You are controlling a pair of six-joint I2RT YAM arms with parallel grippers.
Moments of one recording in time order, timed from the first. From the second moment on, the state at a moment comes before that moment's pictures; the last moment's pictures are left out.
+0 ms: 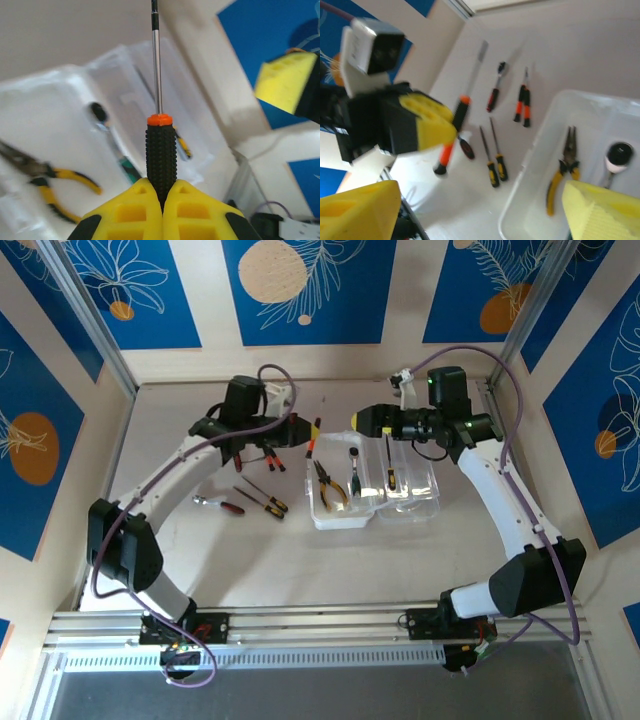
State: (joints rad) left arm -0.49 1.61 1.42 -0.38 0.67 -0.49; right arm 0.25 1.39 1.41 -0.64 -0.72 0.34
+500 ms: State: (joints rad) left arm -0.57 1.63 1.40 -0.20 0.76 -0.59; right arm 0.31 1.47 1.37 -0.45 -0.73 0.52
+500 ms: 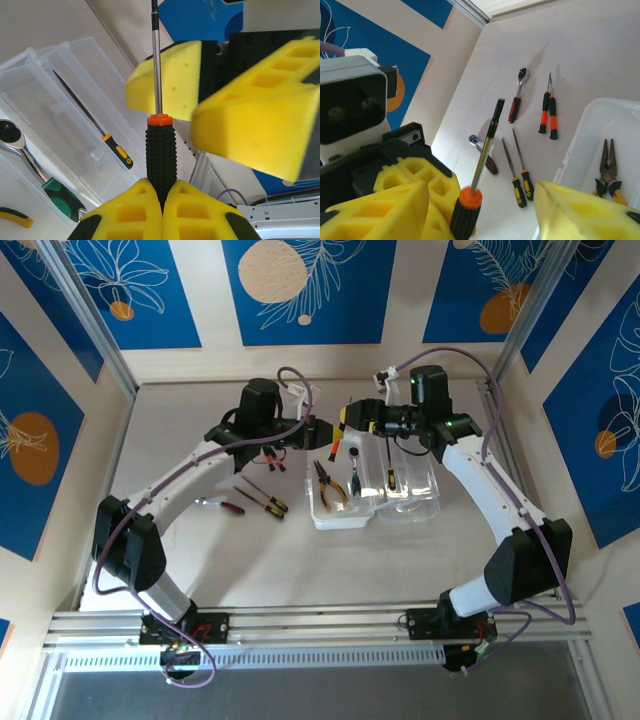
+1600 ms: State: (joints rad) left arm -0.27 1.49 1.34 -0.76 0.15 -0.34; right arm 0.07 1.51 1.55 -0.98 -0.32 0.13
